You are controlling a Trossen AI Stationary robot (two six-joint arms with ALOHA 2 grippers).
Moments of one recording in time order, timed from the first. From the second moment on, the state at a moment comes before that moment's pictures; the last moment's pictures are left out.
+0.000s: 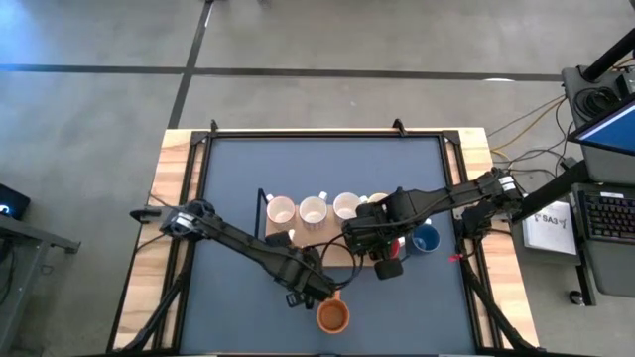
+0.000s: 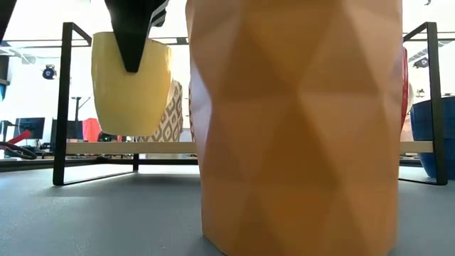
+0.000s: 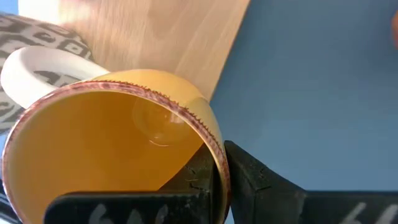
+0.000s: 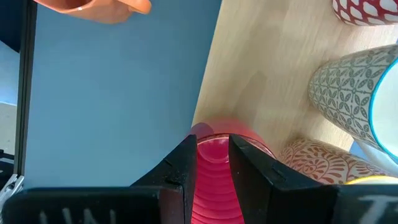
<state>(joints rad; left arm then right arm) -0.43 2.14 2.02 -1.57 -0.14 -0.82 0.26 1.76 1.76 -1.36 -0.10 0.02</state>
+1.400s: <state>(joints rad) -0.39 2.04 1.93 -1.50 -0.18 -0.77 0.26 1.76 1.76 -1.29 -0.10 -0.11</state>
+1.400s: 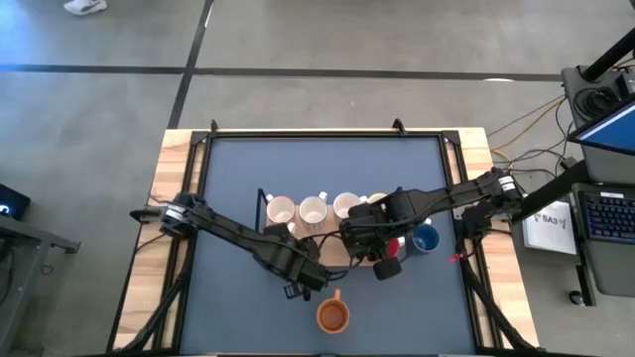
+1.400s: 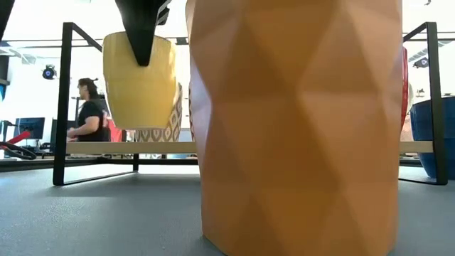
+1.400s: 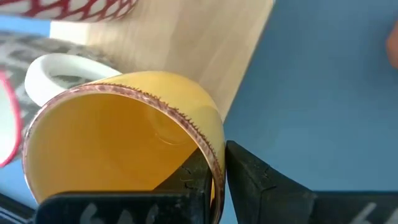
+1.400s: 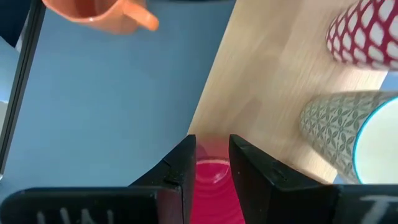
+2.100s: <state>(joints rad) -0.37 1.91 1.64 -1.24 -0.11 -0.80 0.26 1.76 1.76 -1.11 -0.10 -0.11</state>
